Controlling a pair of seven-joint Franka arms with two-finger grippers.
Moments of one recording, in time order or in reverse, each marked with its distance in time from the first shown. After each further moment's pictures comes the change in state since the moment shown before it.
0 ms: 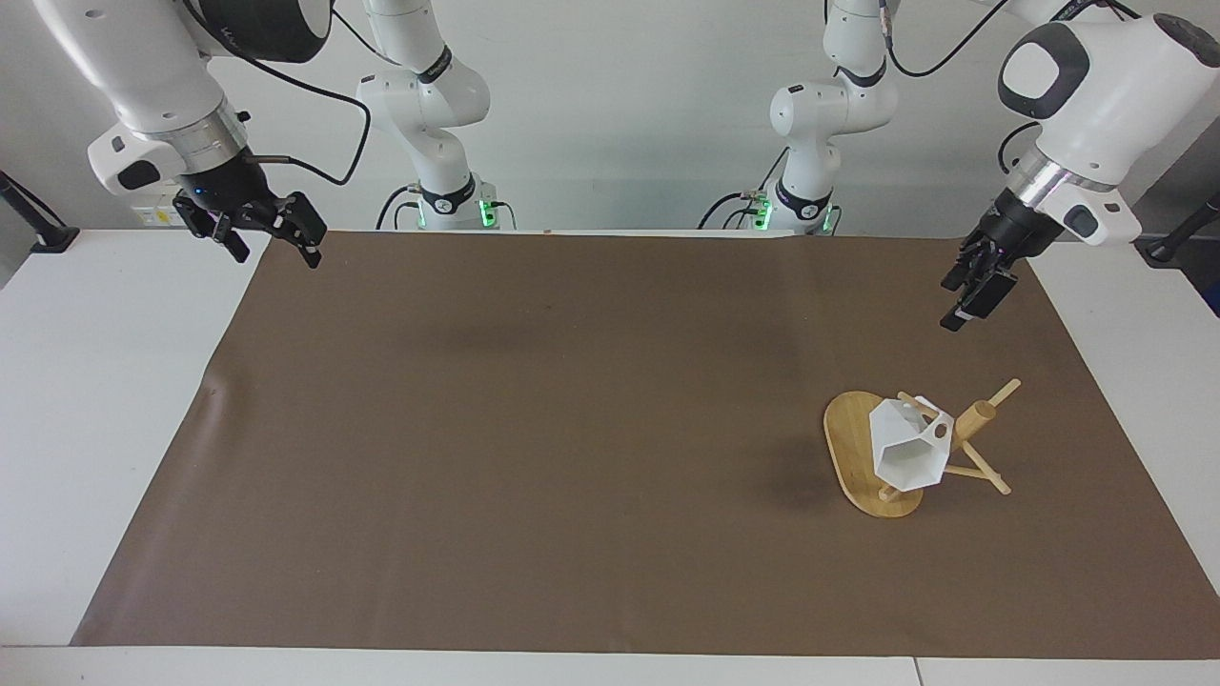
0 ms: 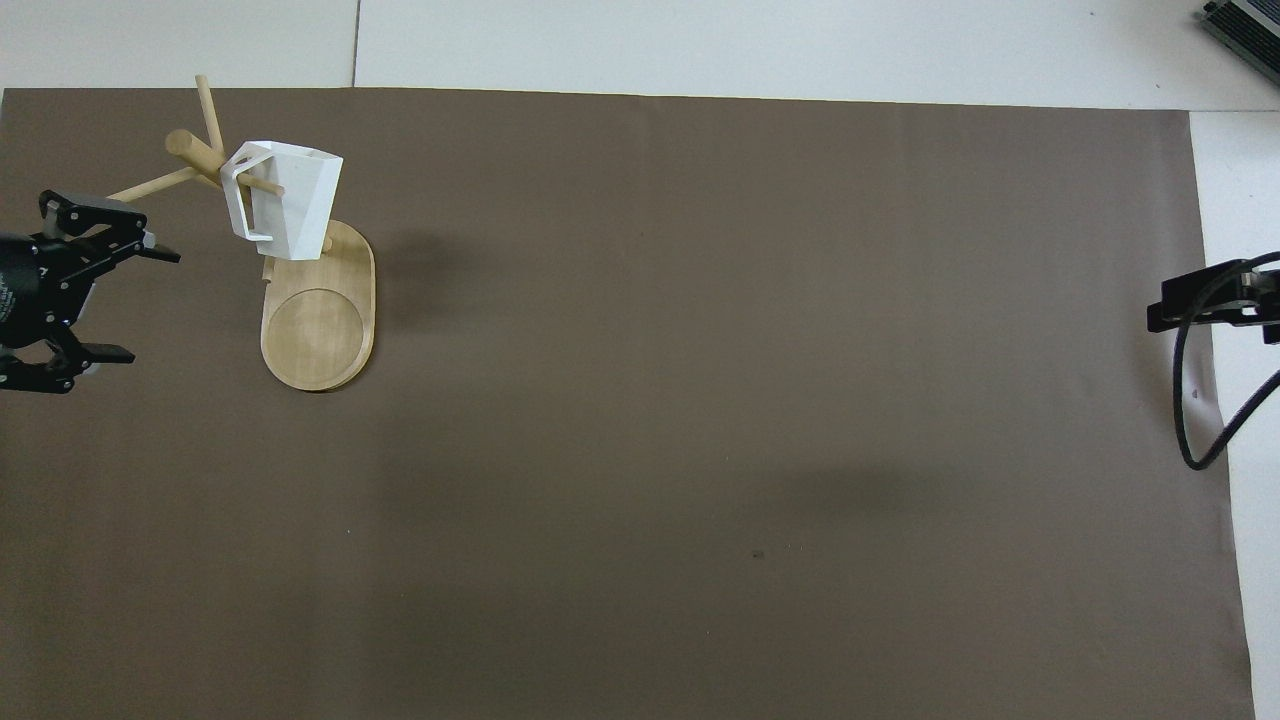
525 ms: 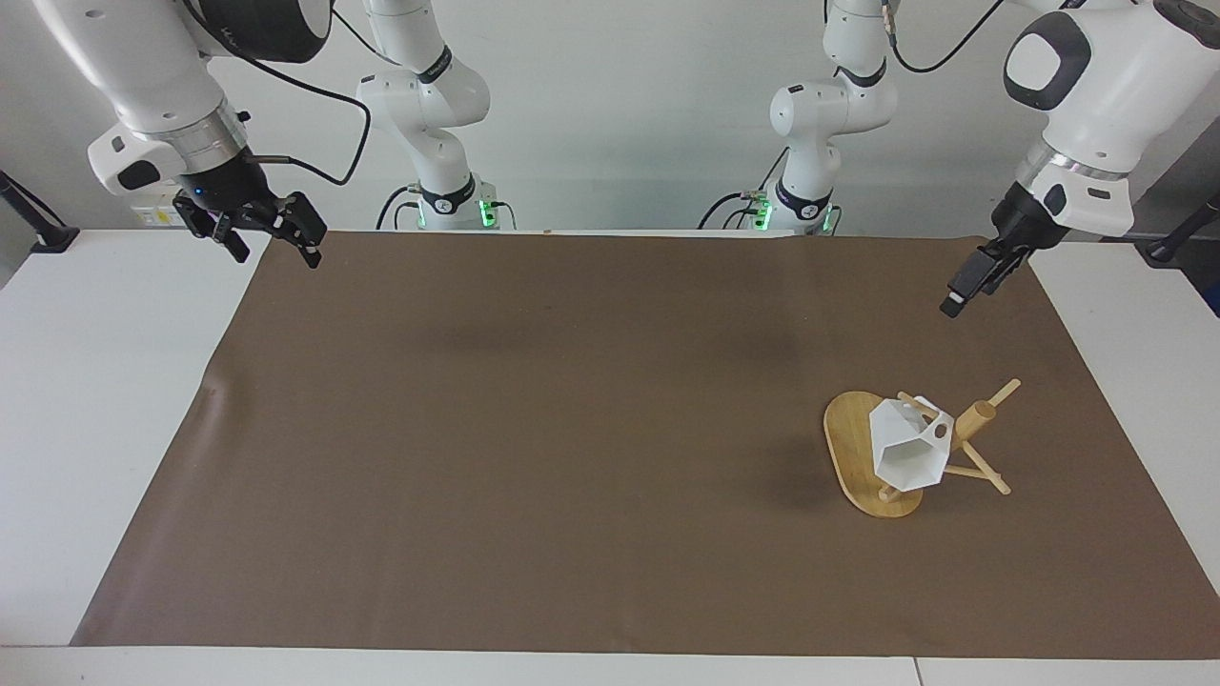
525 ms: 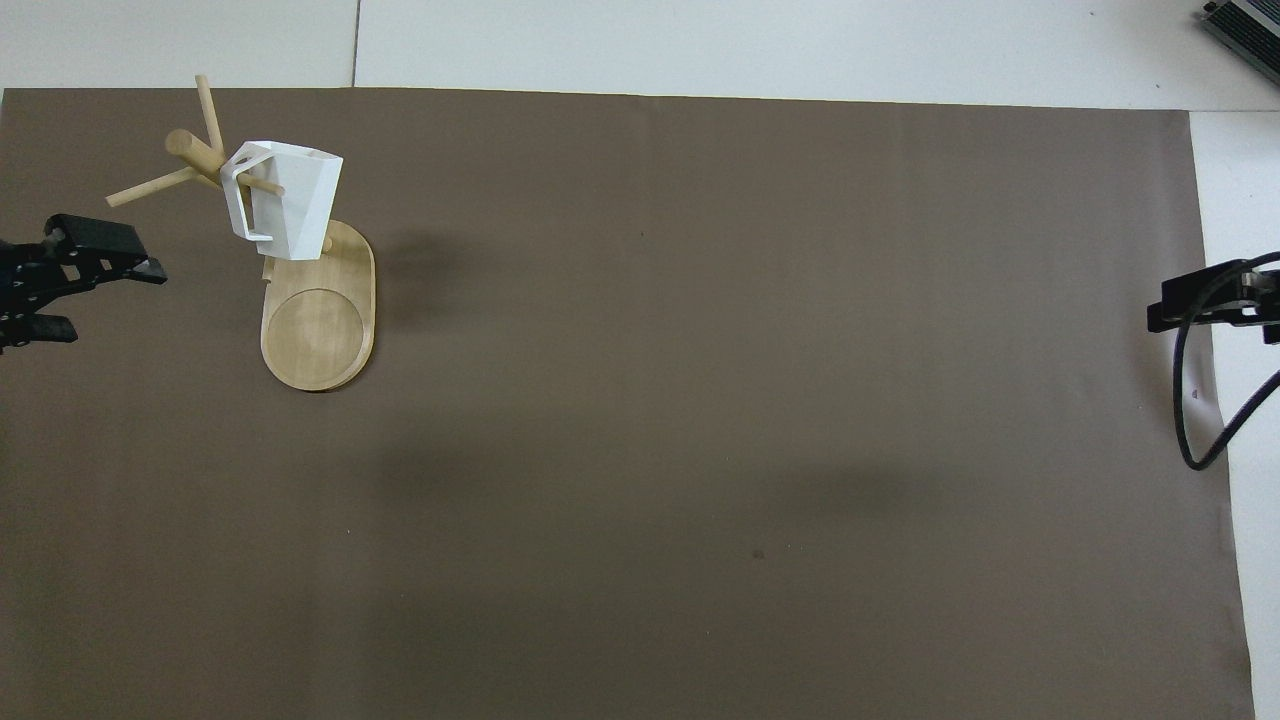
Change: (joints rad) left arm 0.000 0.000 0.001 0.027 0.099 -0.012 0.538; right arm 0.000 0.000 0.000 0.000 0.000 0.000 0.000
